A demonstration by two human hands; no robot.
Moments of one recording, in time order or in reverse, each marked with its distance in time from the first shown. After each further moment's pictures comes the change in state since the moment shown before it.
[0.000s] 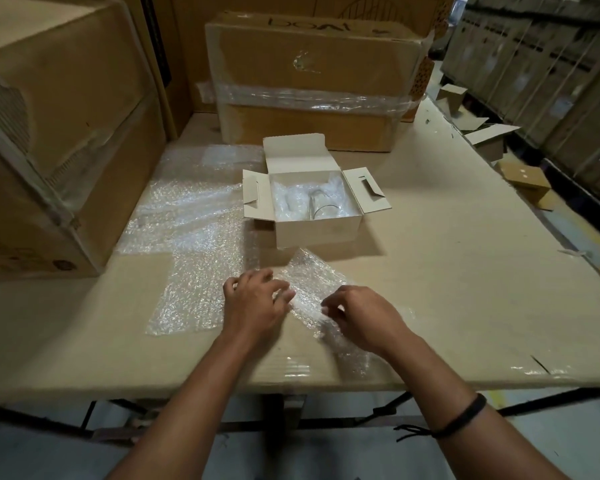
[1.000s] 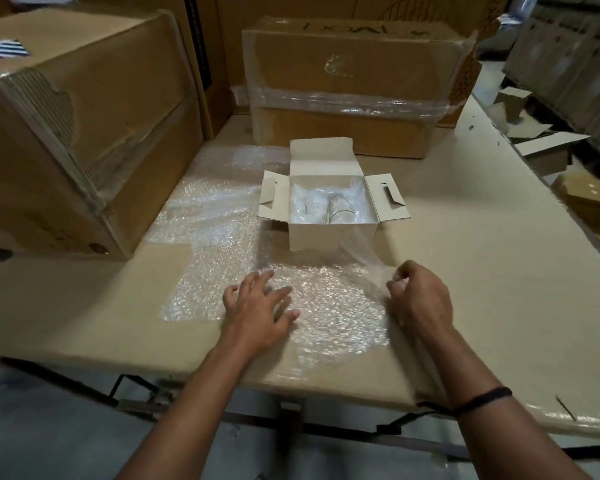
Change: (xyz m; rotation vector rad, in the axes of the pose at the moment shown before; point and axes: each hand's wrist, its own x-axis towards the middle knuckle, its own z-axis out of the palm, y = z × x) left_hand -0.022 0.015 -0.015 0.174 -0.129 -0.095; right_hand 0.022 0.082 -0.017 0.245 0.357 0.450
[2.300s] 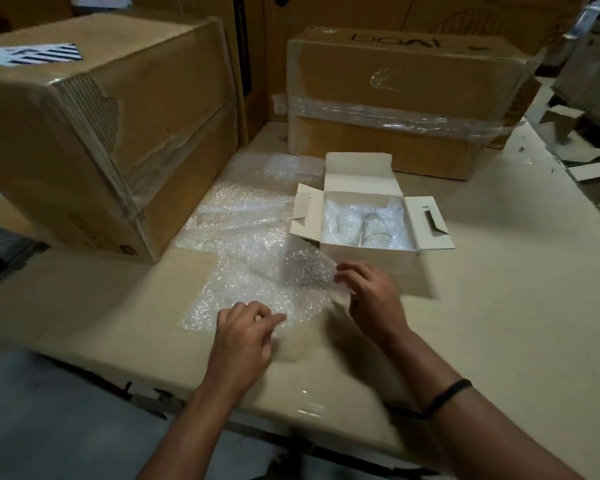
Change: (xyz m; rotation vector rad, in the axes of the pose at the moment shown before) left_hand -0.016 -0.047 -0.004 -0.139 0.443 0.140; right_hand 0.028 -0.077 0.079 0.107 0.092 -0.872
